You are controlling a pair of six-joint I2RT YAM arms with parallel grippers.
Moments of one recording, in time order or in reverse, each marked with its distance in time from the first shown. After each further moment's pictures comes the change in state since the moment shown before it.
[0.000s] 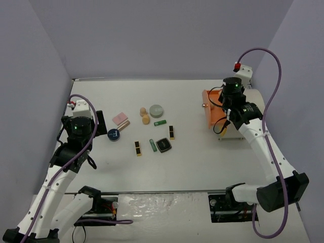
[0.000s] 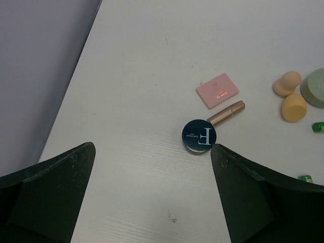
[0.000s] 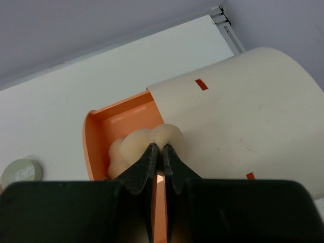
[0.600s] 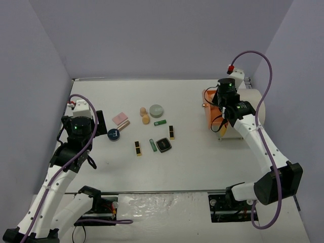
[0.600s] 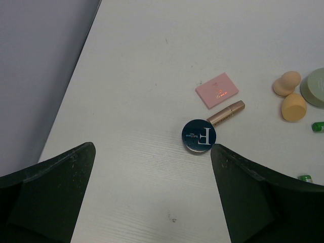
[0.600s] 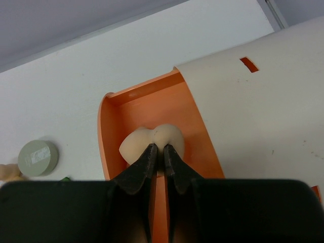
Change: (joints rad) left arm 0.000 0.000 0.000 0.000 0.001 0.000; right arm -0.010 0.072 -0.033 0.033 -0.116 0.066
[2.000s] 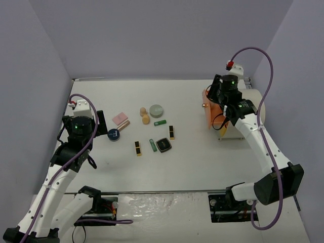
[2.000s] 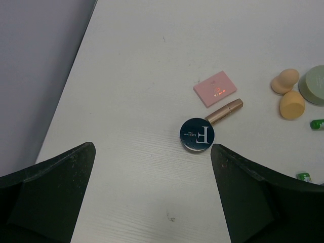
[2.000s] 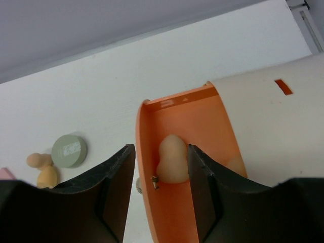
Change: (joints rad) left arm 0.001 0.008 0.000 0.000 0.012 -0.002; right arm 0.010 -0.003 0.069 0.036 -0.151 -0.053
